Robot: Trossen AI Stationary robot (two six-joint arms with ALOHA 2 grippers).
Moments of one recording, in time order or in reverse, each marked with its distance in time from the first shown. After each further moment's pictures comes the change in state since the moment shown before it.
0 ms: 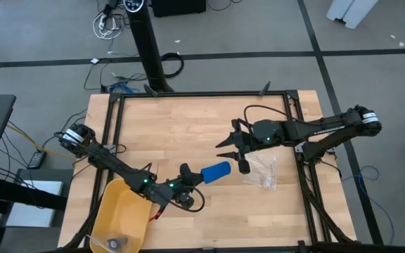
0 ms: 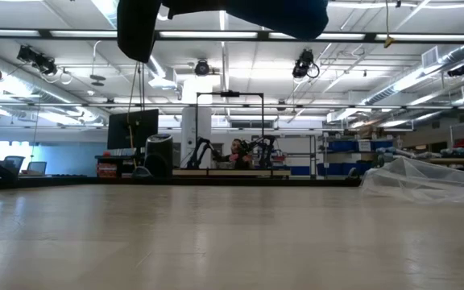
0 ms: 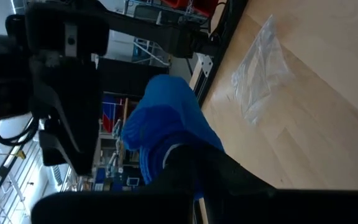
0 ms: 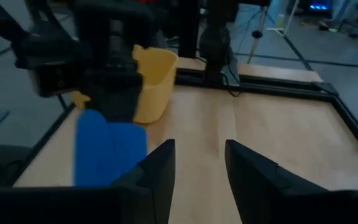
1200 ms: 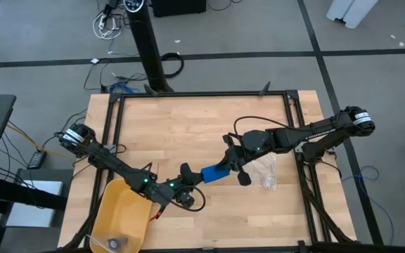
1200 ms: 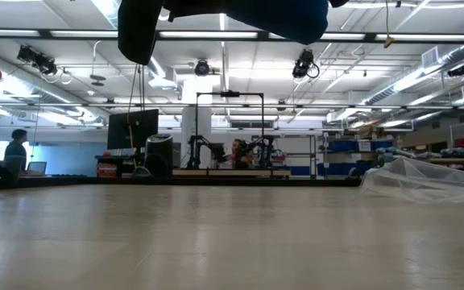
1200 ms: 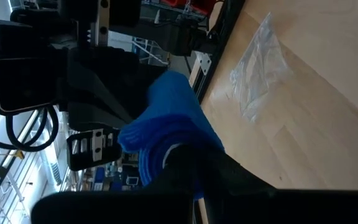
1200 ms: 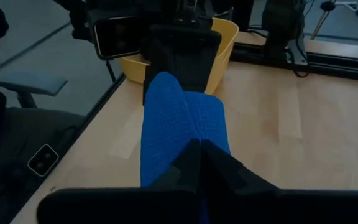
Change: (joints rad) left arm 0.004 0.000 0.000 -0.010 0.003 -0.001; right arm 0.037 0.106 0.000 0.005 -0.160 0.007
